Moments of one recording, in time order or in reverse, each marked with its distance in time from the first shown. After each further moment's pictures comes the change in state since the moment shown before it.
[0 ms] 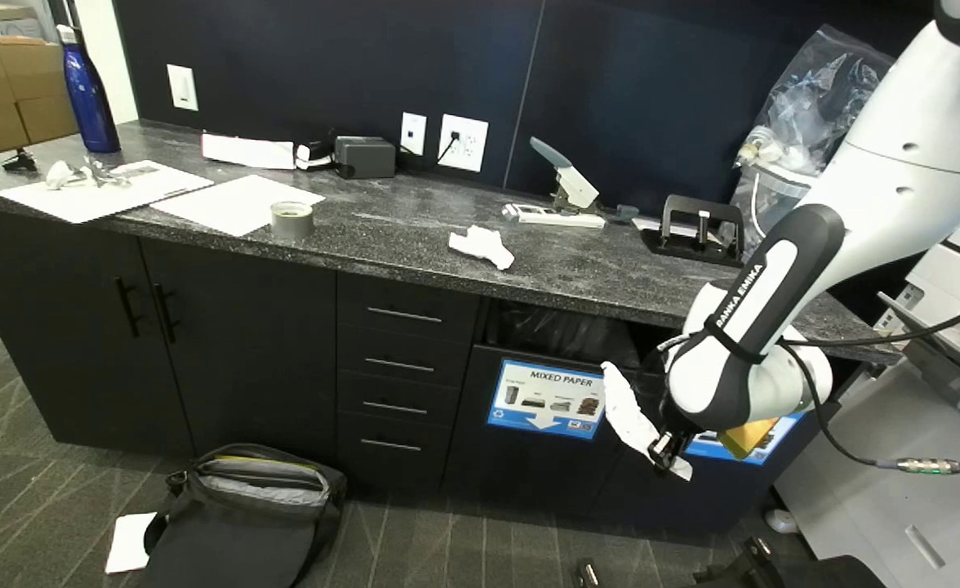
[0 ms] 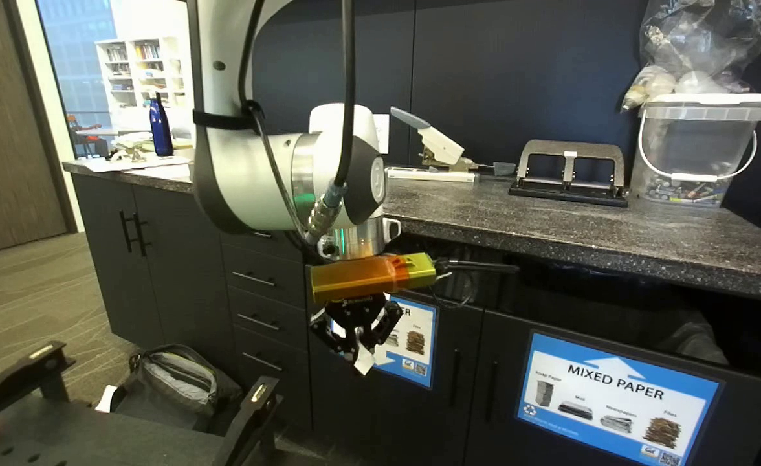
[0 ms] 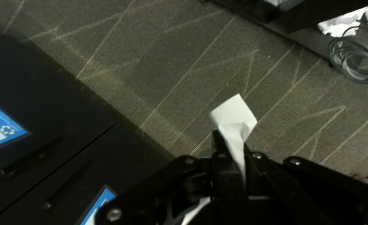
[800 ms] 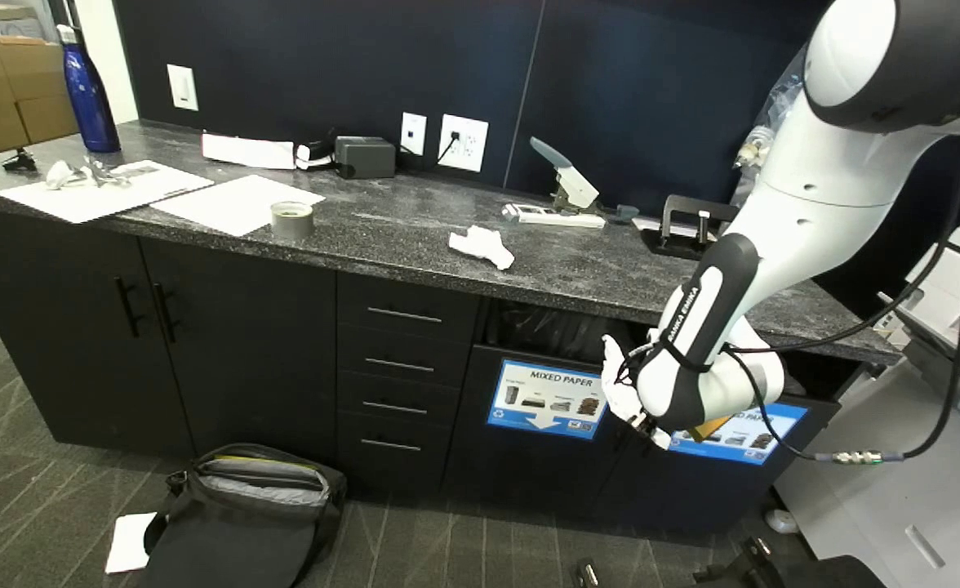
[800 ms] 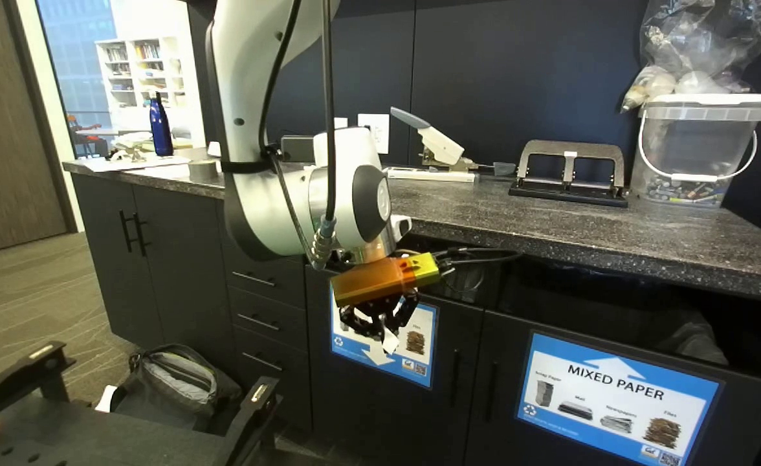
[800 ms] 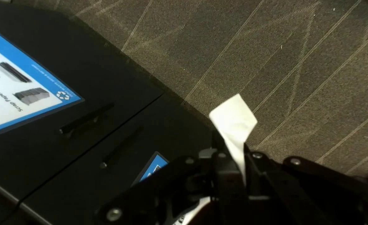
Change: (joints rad) arm 0.187 0.178 -0.139 0.185 0.105 0.127 0.086
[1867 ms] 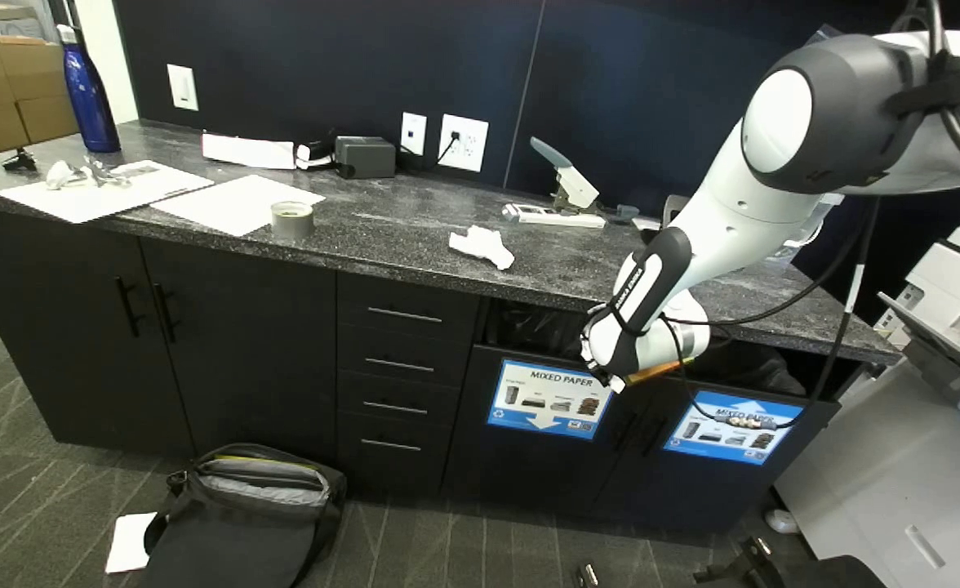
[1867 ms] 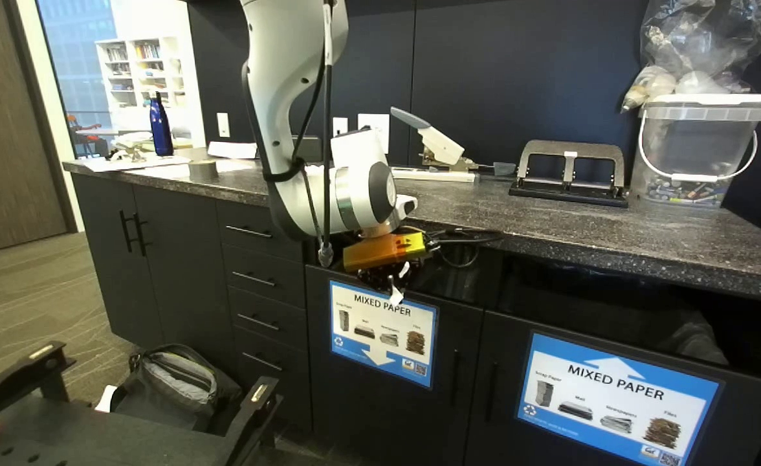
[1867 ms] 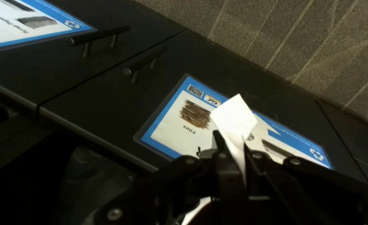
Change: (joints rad) arm -0.006 0.171 0.054 0.419 0.058 -0.126 0.207
